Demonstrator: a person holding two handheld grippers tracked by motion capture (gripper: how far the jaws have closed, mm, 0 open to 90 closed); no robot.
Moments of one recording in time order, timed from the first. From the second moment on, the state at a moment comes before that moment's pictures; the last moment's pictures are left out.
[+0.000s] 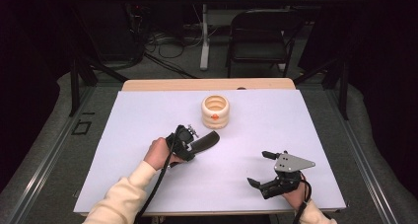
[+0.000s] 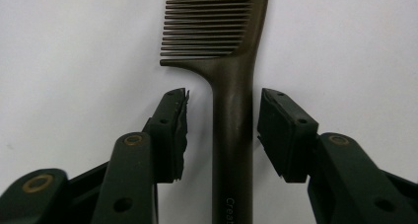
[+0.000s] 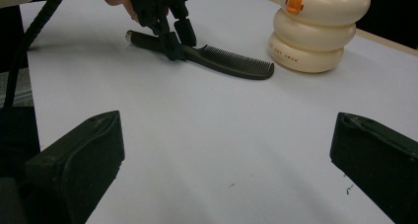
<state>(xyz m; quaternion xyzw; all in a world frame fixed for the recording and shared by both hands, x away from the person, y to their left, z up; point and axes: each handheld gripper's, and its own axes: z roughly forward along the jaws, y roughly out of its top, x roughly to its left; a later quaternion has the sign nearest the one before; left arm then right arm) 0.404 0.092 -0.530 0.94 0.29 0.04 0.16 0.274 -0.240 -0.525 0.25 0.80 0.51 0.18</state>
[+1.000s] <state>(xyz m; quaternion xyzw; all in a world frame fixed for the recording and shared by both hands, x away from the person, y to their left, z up) 0.396 0.085 -0.529 0.94 0.28 0.06 0.16 0.274 -0.241 -0.525 0.25 0.80 0.51 0.18</state>
